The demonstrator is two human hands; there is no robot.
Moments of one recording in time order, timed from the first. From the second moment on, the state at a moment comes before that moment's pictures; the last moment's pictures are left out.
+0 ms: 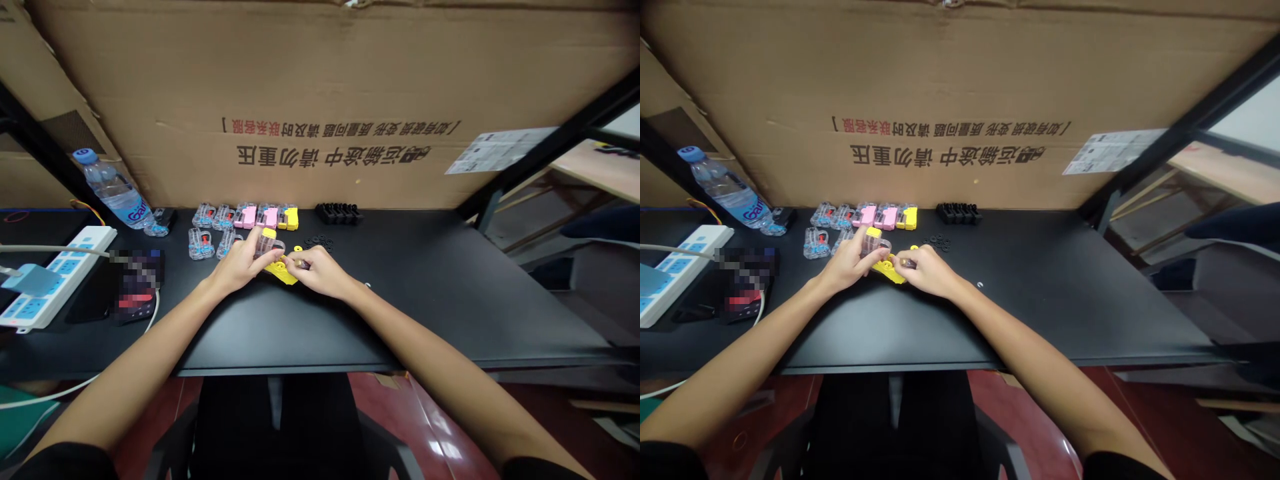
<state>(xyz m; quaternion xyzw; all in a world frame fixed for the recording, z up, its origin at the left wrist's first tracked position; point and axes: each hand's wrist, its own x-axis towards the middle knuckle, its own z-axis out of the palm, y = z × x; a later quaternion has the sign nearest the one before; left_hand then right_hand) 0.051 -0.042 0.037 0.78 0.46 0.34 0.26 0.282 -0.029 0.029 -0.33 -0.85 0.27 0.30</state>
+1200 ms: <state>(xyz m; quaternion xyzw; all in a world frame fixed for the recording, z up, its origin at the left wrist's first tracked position) 0.049 -0.031 0.030 0.73 0.41 0.41 0.37 0.288 -0.021 0.026 -0.34 -0.80 0.32 0.37</state>
